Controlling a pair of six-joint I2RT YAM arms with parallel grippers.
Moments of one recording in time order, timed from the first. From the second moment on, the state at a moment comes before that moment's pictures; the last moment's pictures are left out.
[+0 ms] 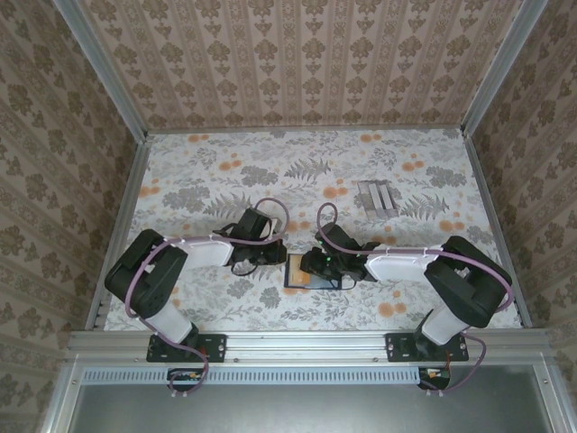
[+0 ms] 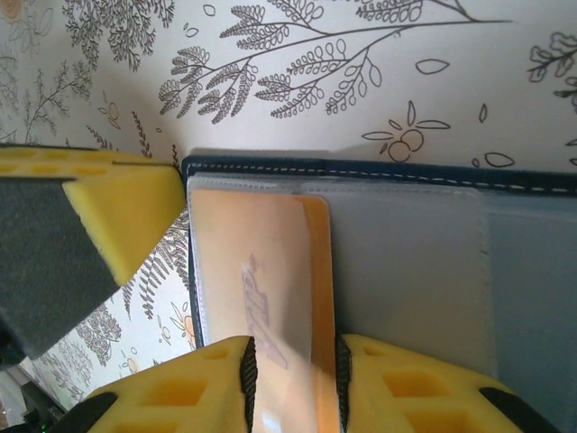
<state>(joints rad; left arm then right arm) -0.68 1.61 0.67 -0.05 0.38 -0.56 0.79 1.57 0.67 -0.01 -0.19 1.07</state>
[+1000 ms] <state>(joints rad) -0.61 1.50 0.63 -0.23 0.45 -0.53 0.75 1.57 0.65 0.04 -0.27 1.05</state>
